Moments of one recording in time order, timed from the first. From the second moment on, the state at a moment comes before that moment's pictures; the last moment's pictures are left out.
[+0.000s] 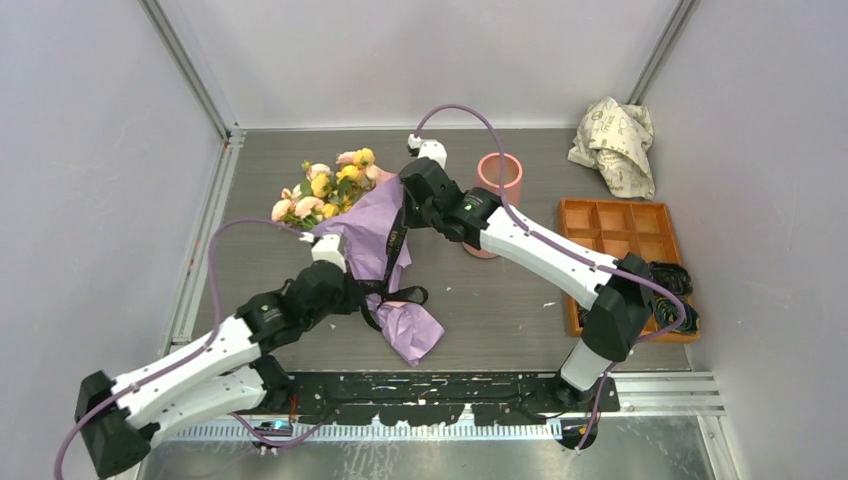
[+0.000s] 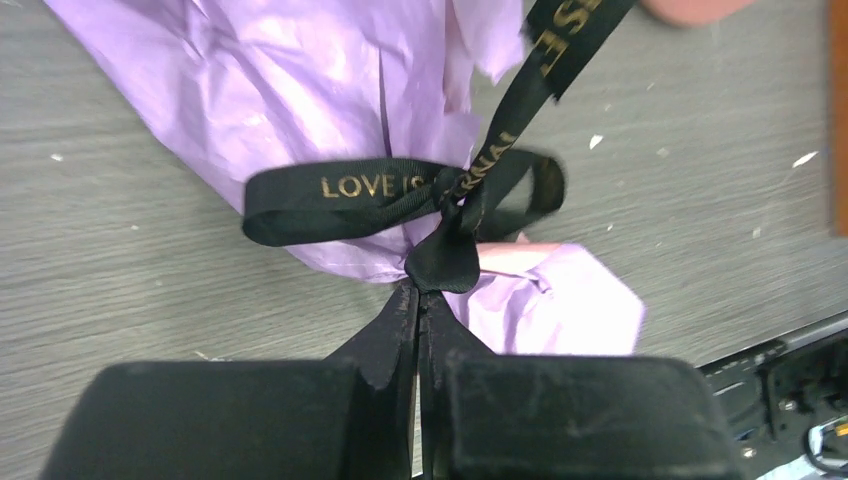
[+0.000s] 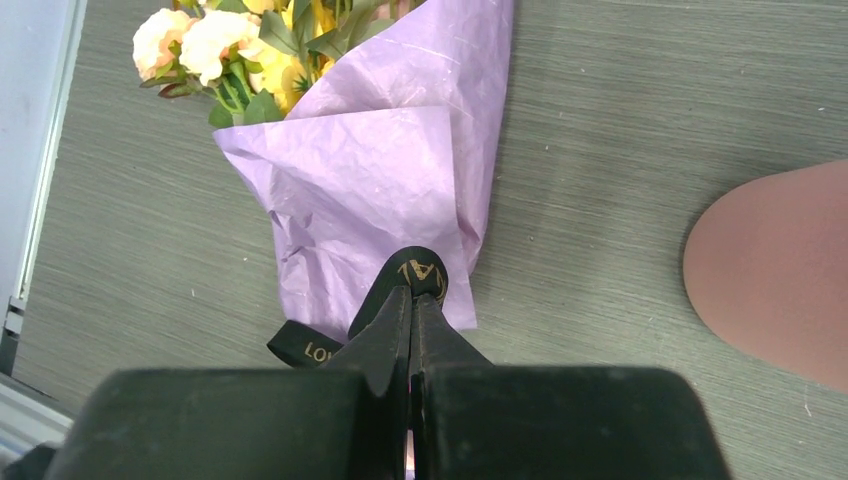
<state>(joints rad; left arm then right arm) -0.87 0.85 0.57 -0.42 -0.31 -0.71 0.87 1.64 1.52 -0.53 0.31 0.58</state>
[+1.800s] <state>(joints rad) -0.87 0.58 1.43 -1.59 -1.19 -1.16 0.73 1.49 1.61 -0.64 0.49 0.44</state>
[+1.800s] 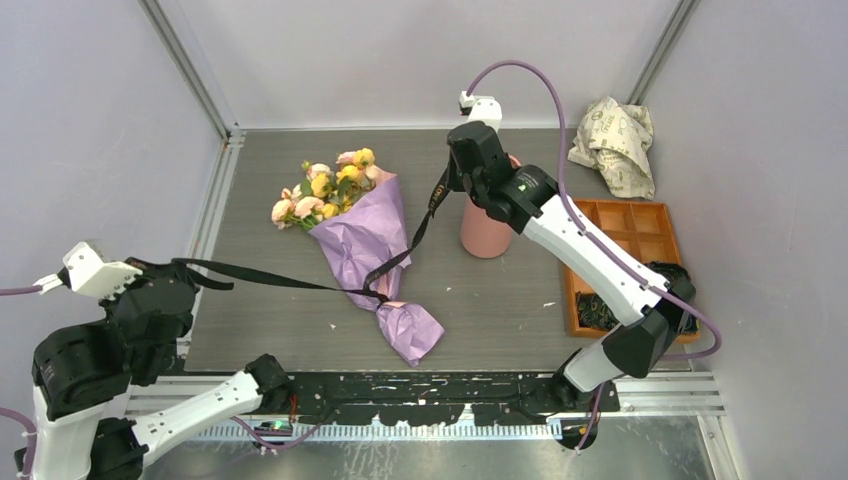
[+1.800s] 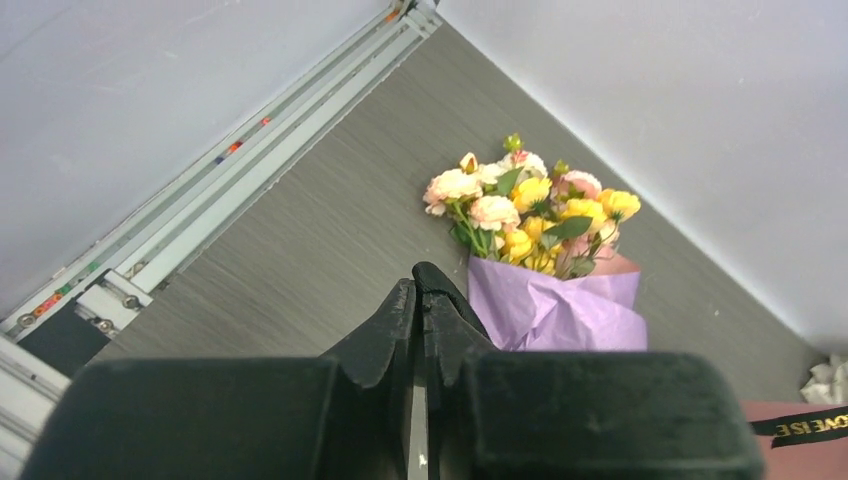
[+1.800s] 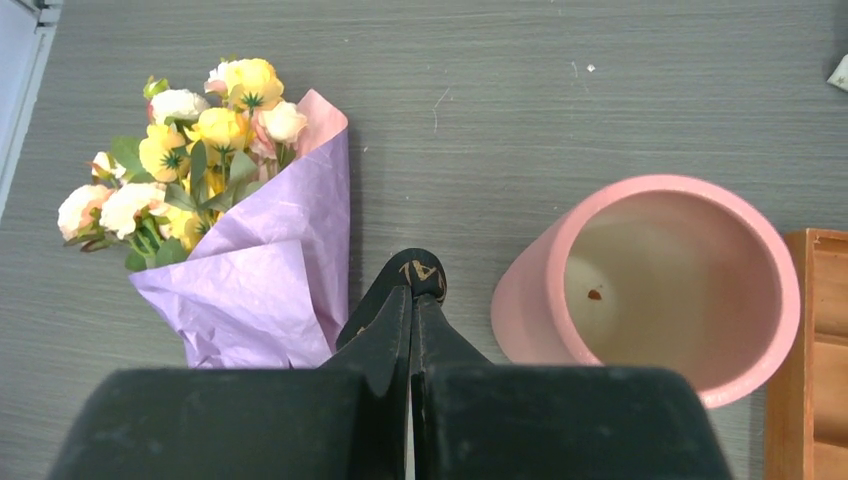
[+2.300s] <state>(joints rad) -0.87 0.60 1.45 -1.59 -1.26 -1.17 0.70 1.73 1.97 -0.69 0.46 0.41</state>
